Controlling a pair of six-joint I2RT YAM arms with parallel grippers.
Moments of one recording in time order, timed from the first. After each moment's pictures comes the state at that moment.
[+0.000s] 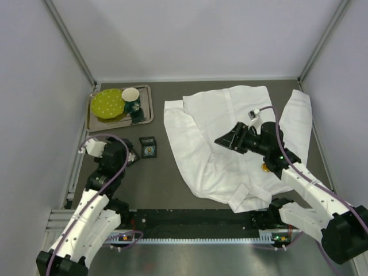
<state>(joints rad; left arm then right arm) -0.27 0.63 0.50 -0.41 -0.61 -1.14 0.39 0.96 0.61 0.01 -0.47 0.84</state>
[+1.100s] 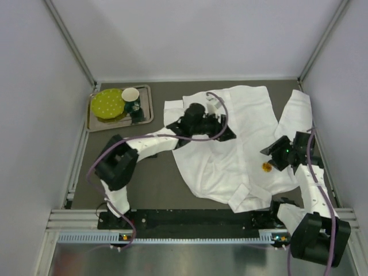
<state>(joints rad) -0.75 1.72 1.17 0.25 0.46 -0.59 -0.19 0.93 0.60 -0.56 -0.29 0.72</state>
